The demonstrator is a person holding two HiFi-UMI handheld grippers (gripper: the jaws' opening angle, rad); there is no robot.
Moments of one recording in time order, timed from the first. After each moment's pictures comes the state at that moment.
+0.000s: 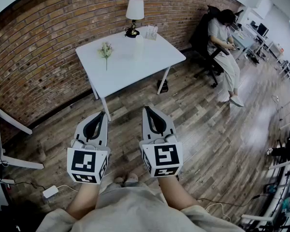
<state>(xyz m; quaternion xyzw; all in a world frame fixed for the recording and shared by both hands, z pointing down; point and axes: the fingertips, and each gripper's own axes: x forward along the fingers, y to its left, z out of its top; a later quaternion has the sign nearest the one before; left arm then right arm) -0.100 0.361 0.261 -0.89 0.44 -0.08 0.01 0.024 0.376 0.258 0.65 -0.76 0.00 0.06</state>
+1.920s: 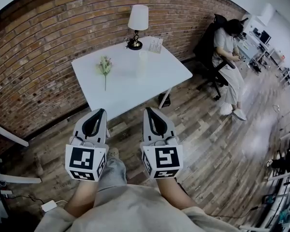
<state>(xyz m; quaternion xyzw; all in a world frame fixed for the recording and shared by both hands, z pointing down) -0.076 0.185 0.262 -0.89 0.44 -0.06 0.02 0.051 0.211 0.259 0.66 -0.75 -0.01 0.04</state>
